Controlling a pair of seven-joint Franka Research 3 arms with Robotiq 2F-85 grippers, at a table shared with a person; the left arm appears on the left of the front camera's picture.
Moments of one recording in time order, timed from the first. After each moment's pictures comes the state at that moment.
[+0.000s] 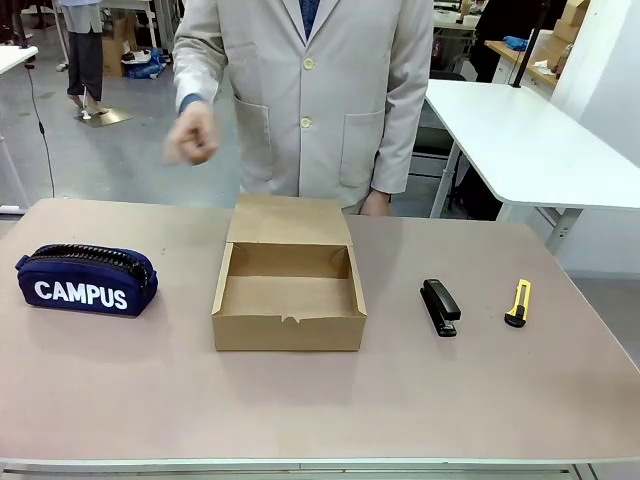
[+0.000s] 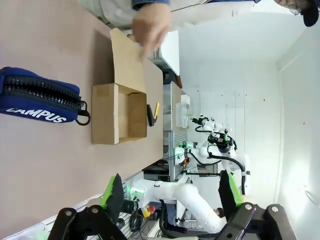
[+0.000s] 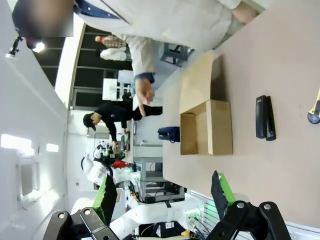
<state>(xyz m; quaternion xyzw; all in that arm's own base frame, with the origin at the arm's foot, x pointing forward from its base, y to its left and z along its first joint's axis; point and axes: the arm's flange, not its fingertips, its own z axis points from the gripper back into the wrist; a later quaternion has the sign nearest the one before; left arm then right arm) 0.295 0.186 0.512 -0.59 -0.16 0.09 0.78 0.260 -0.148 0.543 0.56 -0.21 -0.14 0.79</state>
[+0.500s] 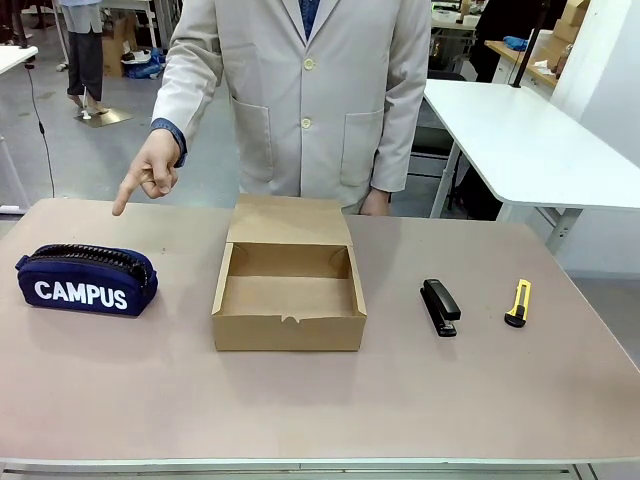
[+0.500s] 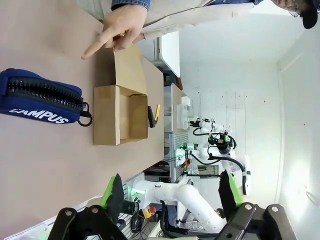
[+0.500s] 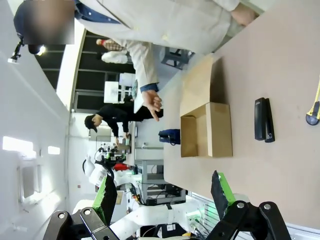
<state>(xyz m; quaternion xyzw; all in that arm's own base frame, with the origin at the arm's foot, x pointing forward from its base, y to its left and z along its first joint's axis) 0.294 0.191 0.513 -0.59 -0.17 0.10 0.78 0.260 -0.154 0.540 0.57 -0.21 -0.14 0.78</state>
